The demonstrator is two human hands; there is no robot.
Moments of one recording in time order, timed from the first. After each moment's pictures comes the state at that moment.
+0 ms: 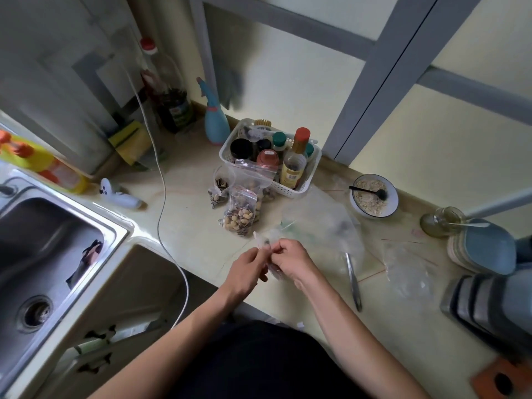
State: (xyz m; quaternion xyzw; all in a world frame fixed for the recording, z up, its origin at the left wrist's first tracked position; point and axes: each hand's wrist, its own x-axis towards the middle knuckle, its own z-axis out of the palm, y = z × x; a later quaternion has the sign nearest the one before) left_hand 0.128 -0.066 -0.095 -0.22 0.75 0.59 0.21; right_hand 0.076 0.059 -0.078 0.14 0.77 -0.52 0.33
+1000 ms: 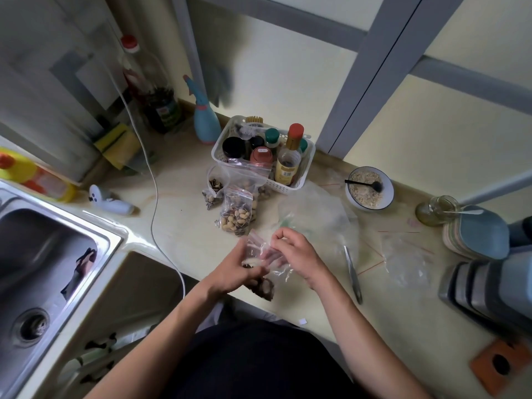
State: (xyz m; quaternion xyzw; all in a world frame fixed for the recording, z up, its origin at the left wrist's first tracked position) left_hand 0.116 -0.107 -0.109 -0.08 0.72 0.63 0.28; right_hand 0.068 0.072 -0.072 0.06 0.70 -0.63 0.33
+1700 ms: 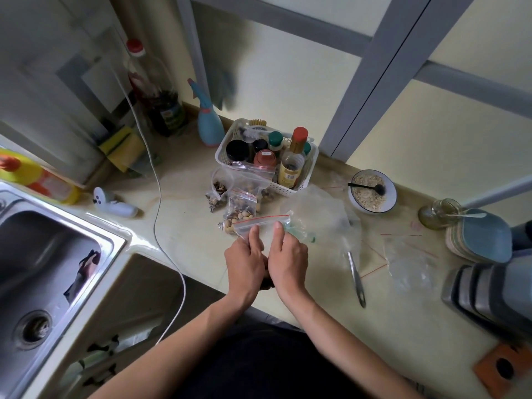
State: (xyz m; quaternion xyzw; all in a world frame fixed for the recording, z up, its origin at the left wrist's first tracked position) left_hand 0.106 -0.063 -0.070 -0.29 0.79 0.54 -0.04; right_hand 0.088 0.015 -0.068 0.14 0.92 -0.38 0.00
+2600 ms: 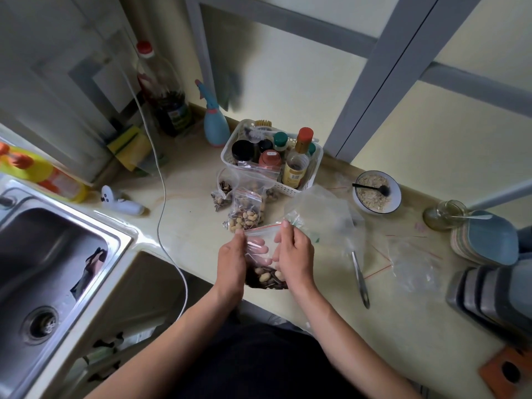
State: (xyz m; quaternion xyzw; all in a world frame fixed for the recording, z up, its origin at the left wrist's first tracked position) left_hand 0.115 -0.088 -0.059 -0.35 0.55 0.76 0.08; right_hand 0.085 0.024 -0.067 0.18 0.80 -0.56 0.07
